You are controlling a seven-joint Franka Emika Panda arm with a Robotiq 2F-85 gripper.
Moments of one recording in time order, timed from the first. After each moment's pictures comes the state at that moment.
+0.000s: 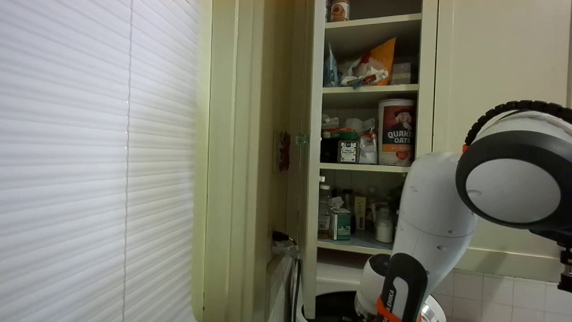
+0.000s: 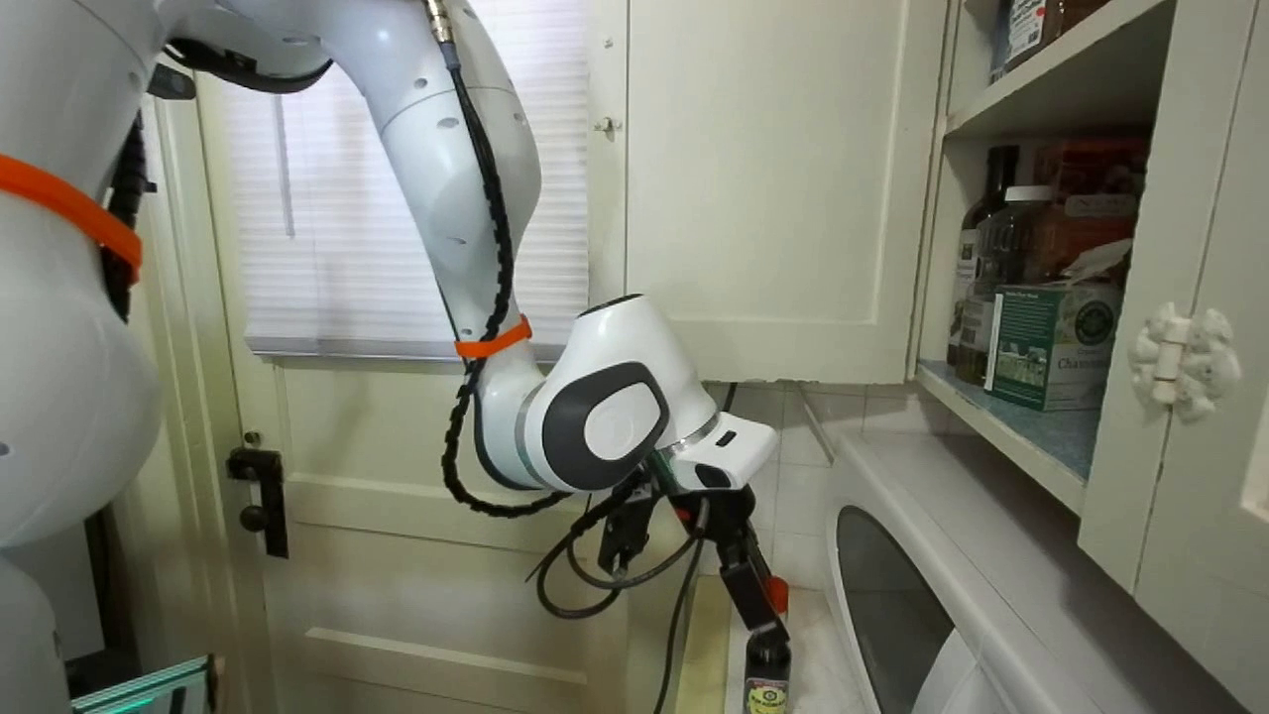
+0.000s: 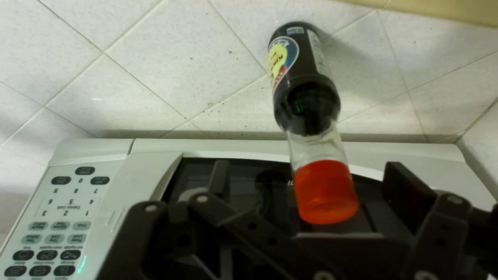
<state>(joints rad) -2.28 -0.47 2.31 -2.58 0.04 3.29 0.77</state>
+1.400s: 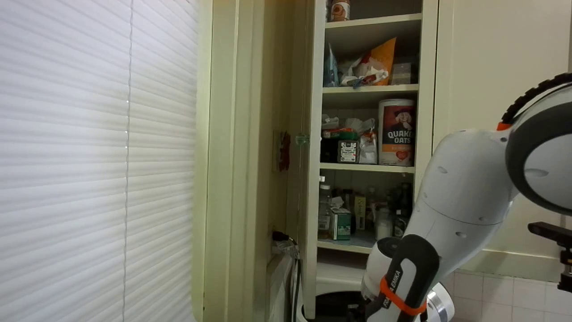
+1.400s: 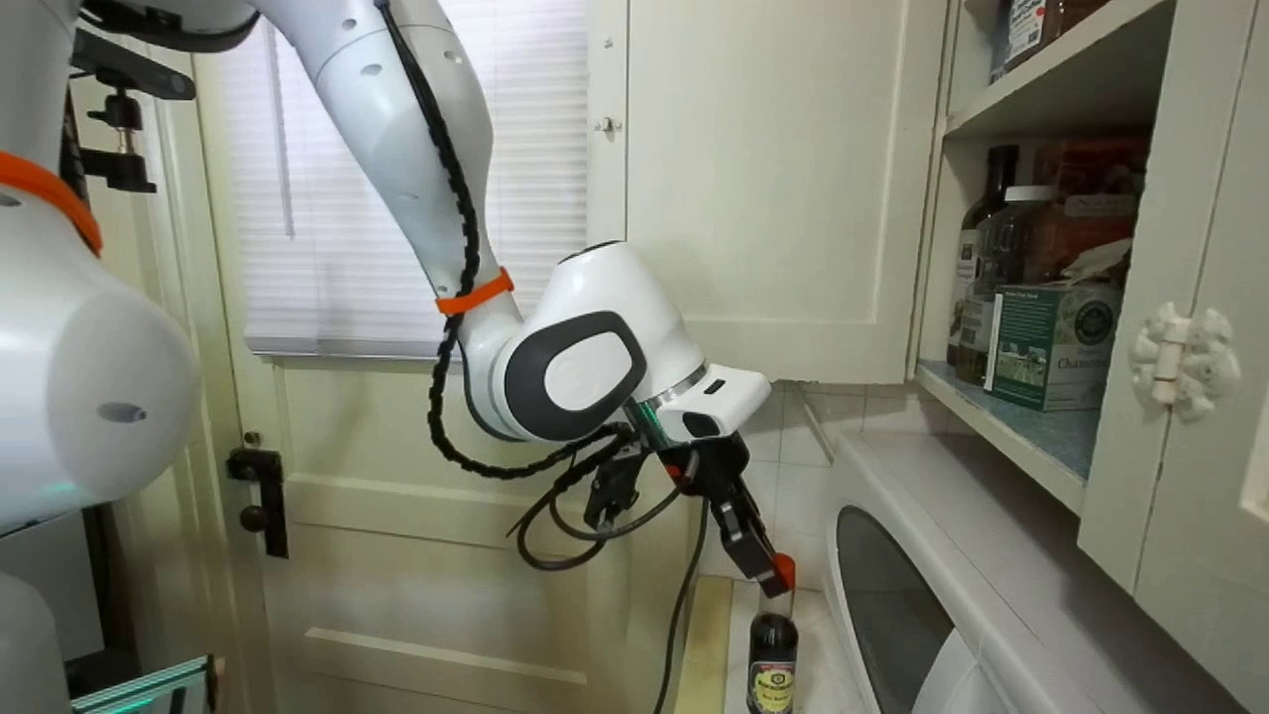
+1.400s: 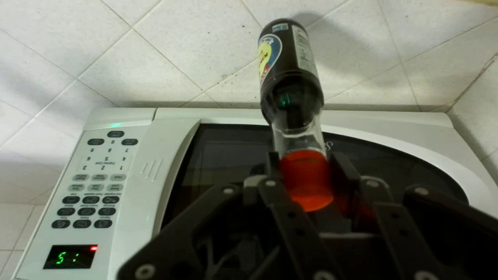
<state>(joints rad) -1.92 -0.39 1.97 -2.65 0.19 3.21 0.63</state>
